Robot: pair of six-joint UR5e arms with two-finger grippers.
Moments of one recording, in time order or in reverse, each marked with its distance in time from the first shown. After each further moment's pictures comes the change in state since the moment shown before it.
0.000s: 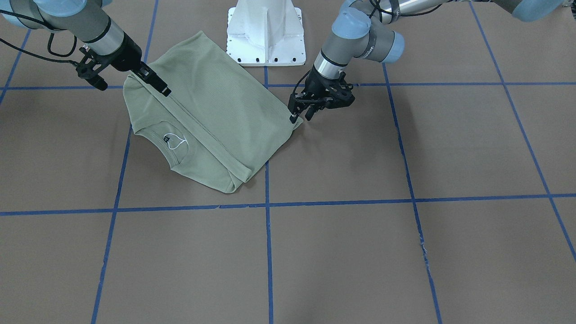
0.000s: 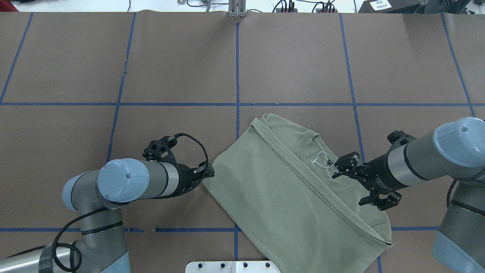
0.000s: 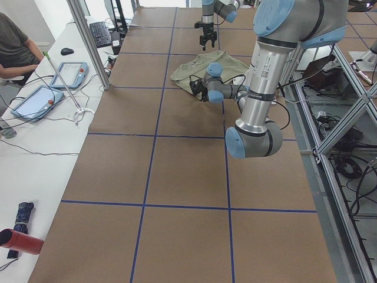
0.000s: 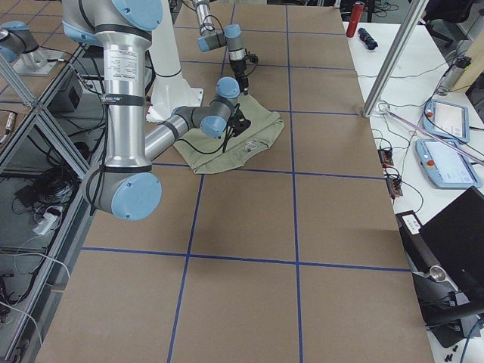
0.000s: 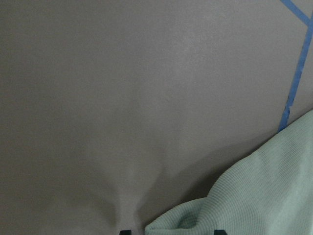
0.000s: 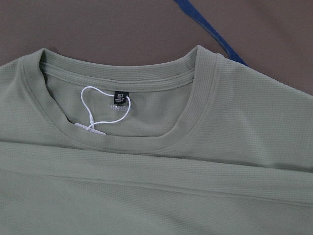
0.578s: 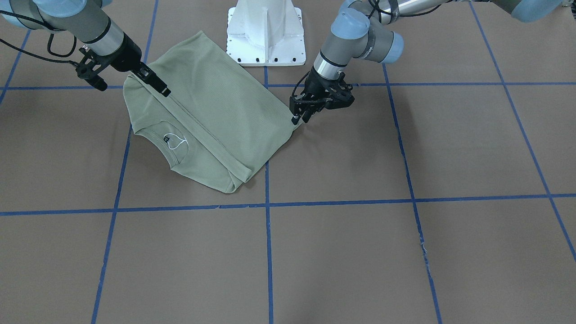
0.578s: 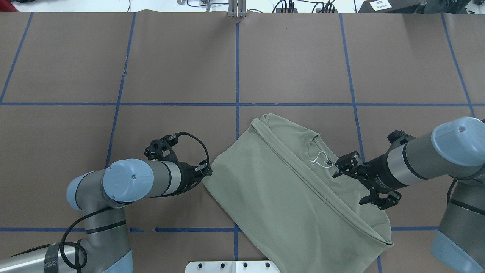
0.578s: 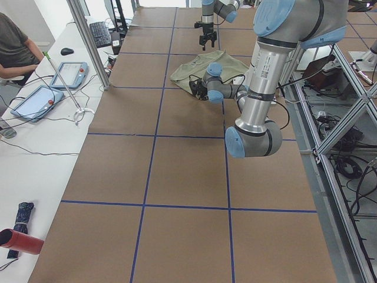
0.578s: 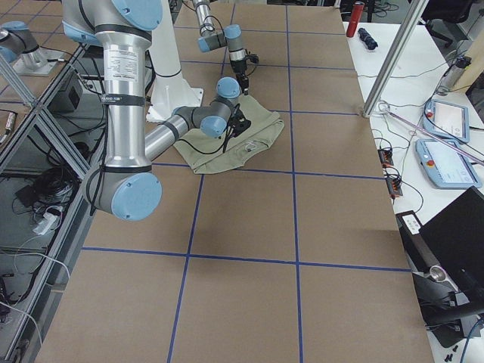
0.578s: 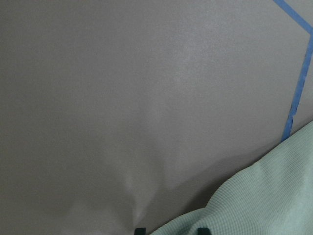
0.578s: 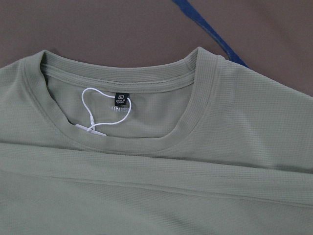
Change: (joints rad) left arm -0.003 -0.003 0.002 0.000 0.014 0.001; right arm 0.002 0.001 -0.001 0.000 0.000 0.000
